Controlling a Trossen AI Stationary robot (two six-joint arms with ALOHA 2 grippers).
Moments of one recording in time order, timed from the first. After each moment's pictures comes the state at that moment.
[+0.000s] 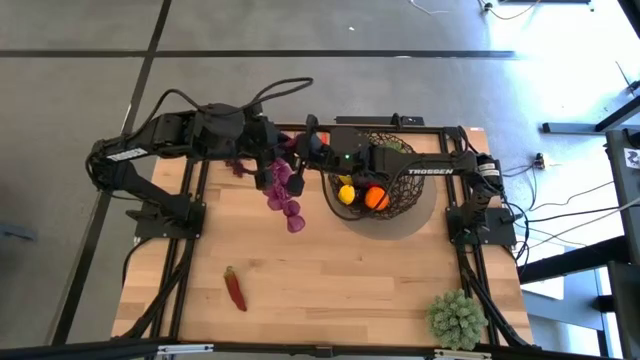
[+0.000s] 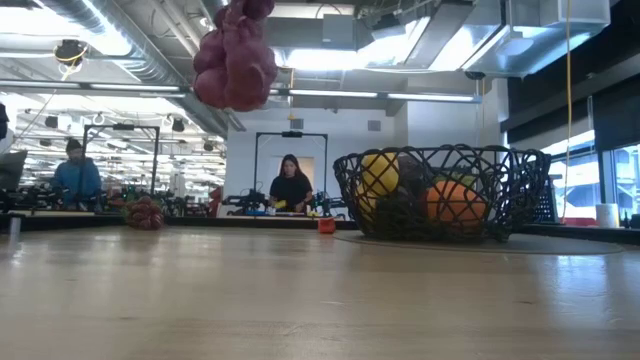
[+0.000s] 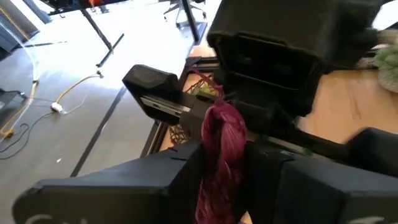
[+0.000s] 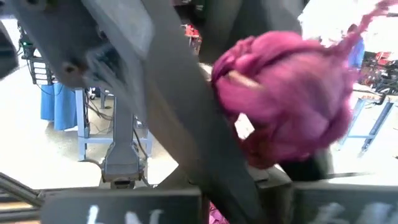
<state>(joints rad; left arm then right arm) 0.03 1.34 1.79 -0.88 -0.36 0.11 -0.05 1.86 1.73 0.14 0.18 -0.14</state>
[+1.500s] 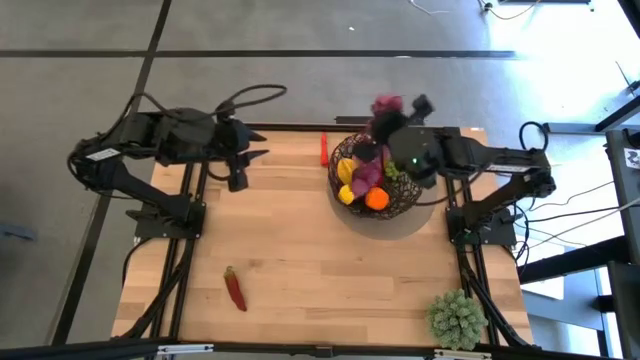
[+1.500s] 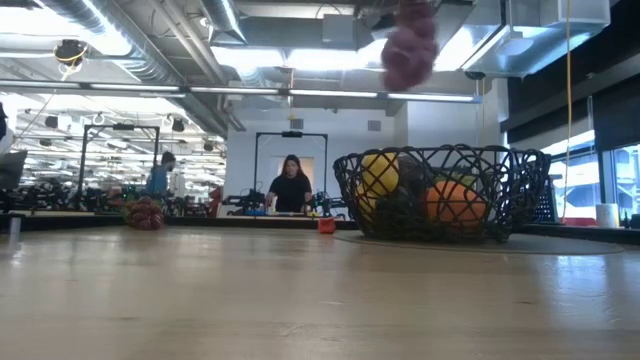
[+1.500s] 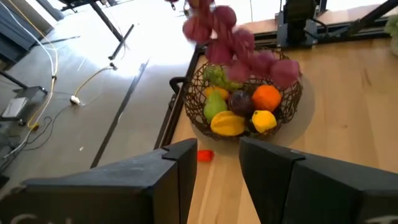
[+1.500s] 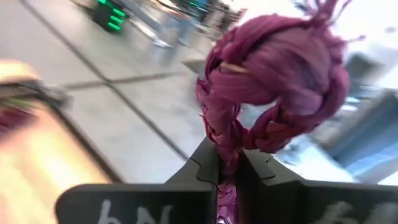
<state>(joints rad) -0.05 1.22 1.79 -1.05 -0.47 0.12 0.07 1.49 1.73 -0.60 1.14 -0.16</state>
